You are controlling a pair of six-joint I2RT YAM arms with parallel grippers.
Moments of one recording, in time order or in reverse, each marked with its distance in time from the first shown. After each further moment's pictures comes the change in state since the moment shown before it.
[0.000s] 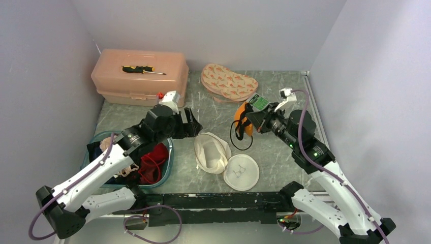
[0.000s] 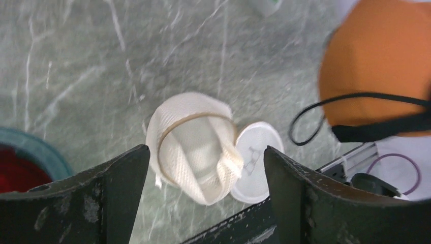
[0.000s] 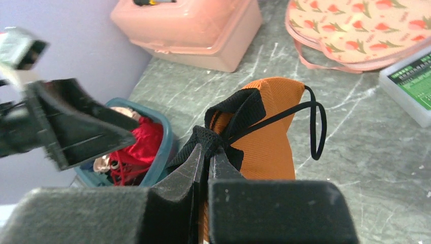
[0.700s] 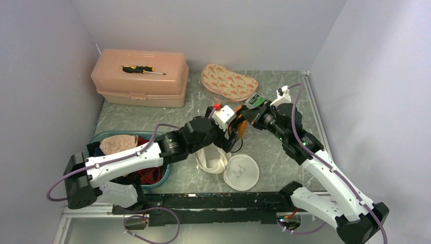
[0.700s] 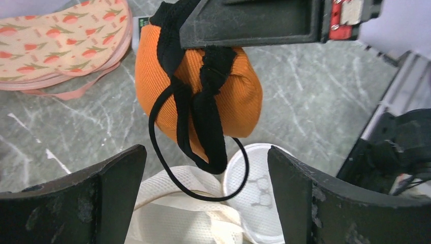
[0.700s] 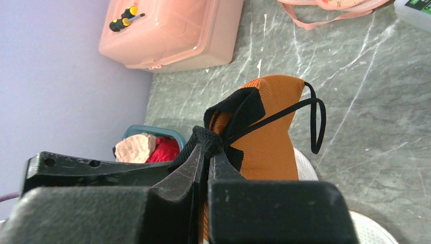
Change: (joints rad) left arm -0.355 0.243 0.037 0.498 -0.069 0.580; right arm 0.000 0.147 0.001 0.002 0.115 0.317
